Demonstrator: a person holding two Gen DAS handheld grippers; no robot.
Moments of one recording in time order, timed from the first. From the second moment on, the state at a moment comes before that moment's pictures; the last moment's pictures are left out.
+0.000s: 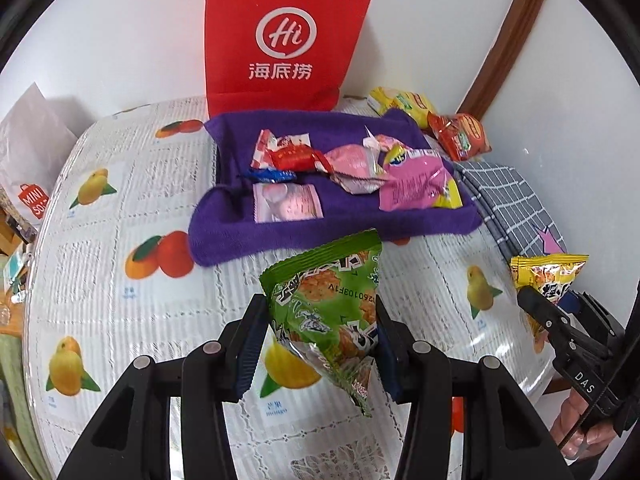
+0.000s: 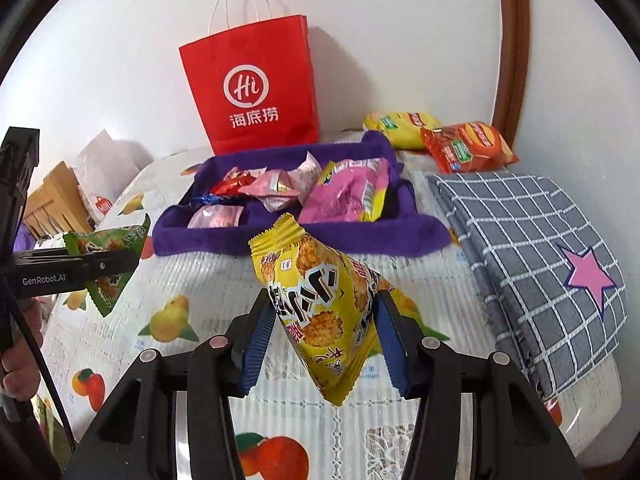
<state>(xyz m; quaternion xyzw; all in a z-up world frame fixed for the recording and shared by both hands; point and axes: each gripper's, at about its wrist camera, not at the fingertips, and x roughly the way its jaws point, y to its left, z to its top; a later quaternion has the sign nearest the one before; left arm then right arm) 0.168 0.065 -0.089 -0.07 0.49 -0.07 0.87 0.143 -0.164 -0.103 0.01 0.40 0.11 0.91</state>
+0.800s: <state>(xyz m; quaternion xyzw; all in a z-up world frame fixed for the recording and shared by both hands) 0.237 0.083 -0.053 -0.07 0.45 -0.04 0.89 0.231 -0.143 -0.056 0.00 0.38 0.12 0.92</state>
